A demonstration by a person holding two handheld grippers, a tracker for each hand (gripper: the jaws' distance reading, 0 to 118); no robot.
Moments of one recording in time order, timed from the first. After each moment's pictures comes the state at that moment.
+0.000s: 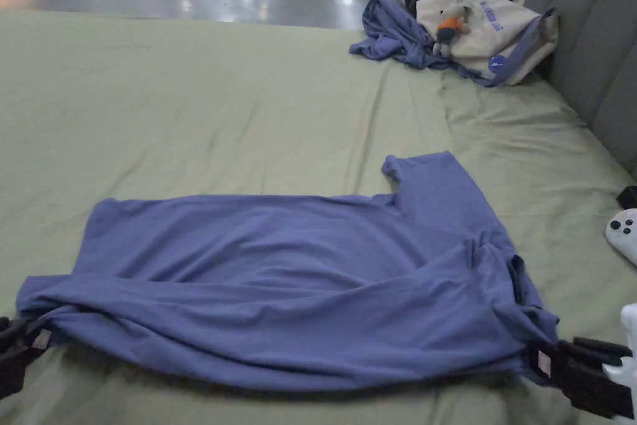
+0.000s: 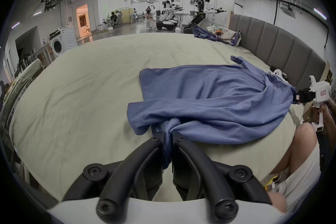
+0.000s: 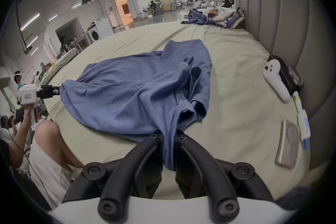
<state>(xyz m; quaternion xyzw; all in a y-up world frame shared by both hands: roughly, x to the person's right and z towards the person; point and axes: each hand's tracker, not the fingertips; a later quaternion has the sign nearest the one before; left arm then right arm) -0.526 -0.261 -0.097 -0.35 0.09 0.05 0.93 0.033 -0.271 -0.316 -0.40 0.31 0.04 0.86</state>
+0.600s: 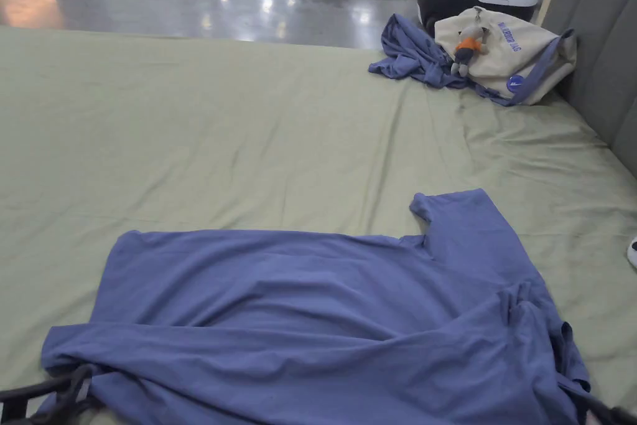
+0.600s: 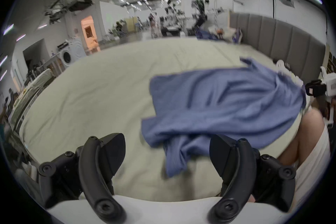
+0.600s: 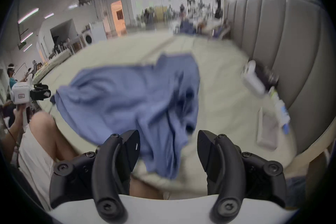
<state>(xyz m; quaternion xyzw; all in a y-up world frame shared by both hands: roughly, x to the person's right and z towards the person) -0.513 -0.256 -0.058 -0.29 0.14 0.01 0.95 0.028 -0.227 -0.247 -0.27 0.26 0.07 0.92</state>
